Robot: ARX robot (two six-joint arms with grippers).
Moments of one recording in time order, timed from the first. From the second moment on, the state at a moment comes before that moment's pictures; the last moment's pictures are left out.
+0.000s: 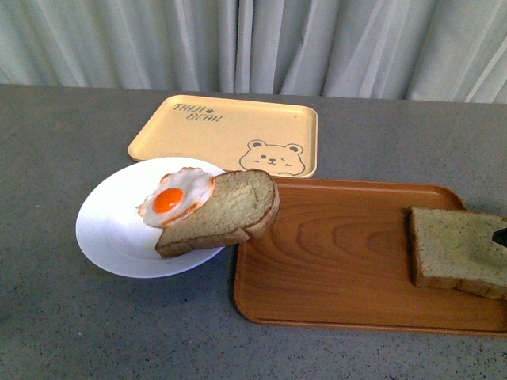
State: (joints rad) left arm 0.00 0.02 0.02 0.00 0.00 -0.01; right arm -0.24 1.90 0.62 0.51 -0.31 0.28
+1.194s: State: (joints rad) left arm 0.00 0.02 0.02 0.00 0.00 -0.01; right arm 0.46 1.99 1.12 0.45 -0.30 0.58
